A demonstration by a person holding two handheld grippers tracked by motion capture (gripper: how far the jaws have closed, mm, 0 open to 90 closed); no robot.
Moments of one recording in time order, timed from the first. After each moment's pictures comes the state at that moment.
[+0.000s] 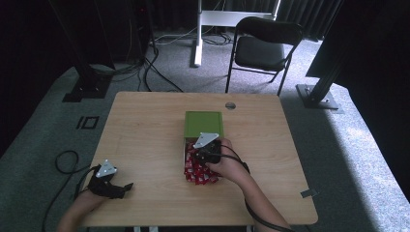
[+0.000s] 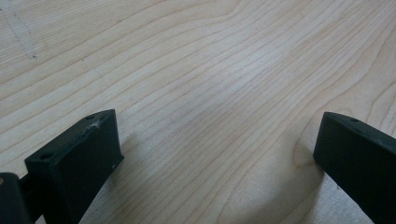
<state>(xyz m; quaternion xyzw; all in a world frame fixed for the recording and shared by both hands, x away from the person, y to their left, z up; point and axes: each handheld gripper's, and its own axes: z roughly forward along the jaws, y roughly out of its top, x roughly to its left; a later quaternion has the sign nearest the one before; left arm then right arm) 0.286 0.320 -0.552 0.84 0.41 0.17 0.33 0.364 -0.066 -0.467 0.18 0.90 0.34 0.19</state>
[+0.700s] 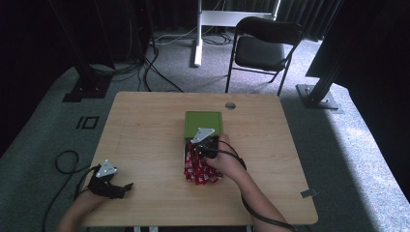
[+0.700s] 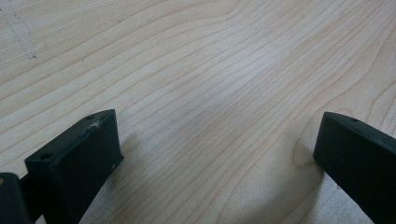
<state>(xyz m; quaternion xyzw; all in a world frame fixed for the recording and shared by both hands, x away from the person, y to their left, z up) 0.286 0.320 -0.552 0.83 0.41 0.17 0.33 0.376 -0.058 -0.460 0.20 0.90 0.31 0.21</state>
